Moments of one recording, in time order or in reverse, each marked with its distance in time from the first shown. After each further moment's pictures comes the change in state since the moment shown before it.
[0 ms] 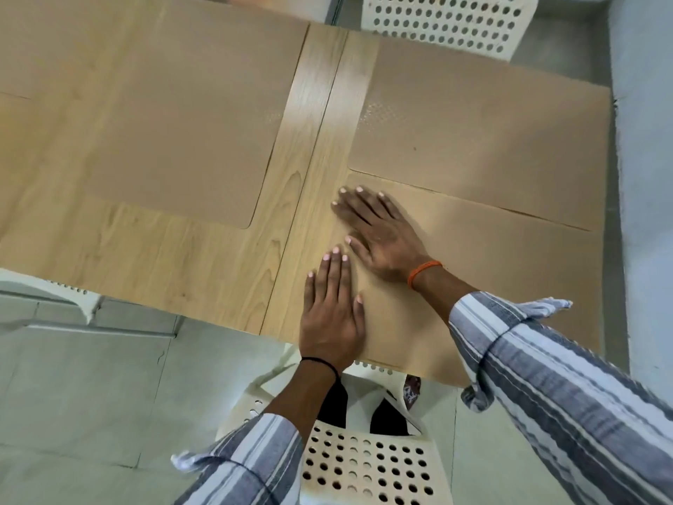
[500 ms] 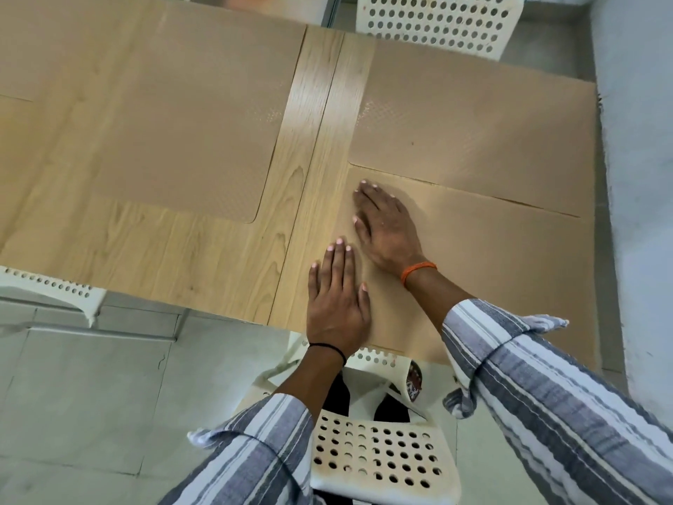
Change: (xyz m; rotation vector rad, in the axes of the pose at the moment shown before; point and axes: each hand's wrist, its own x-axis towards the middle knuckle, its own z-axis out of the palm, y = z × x) left_hand -0.001 -0.001 0.002 -0.043 0.020 0.001; right_hand -0.004 -0.030 -0.010 0.233 0.142 0.318
